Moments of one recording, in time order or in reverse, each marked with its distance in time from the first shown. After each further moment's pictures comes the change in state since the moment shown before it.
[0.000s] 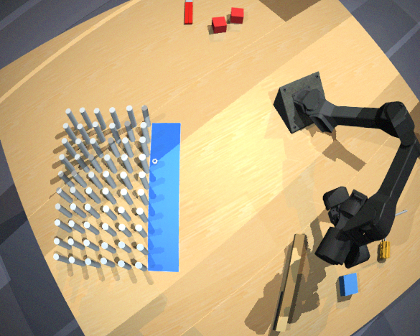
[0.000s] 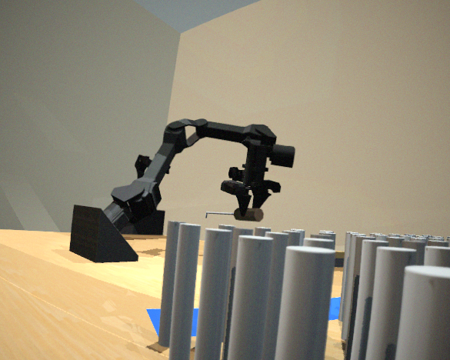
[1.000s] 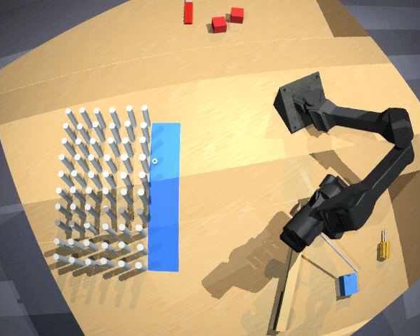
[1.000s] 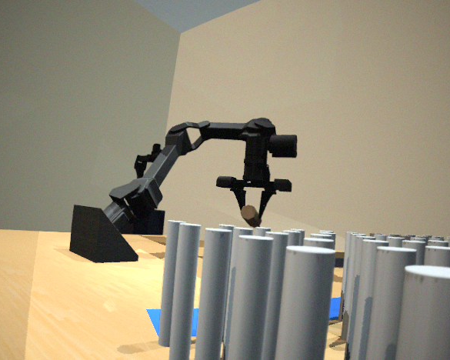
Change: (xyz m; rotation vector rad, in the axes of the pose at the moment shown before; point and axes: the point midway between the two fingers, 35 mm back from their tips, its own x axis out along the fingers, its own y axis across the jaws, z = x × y) arm -0.024 0.061 -0.073 0.991 0.272 -0.001
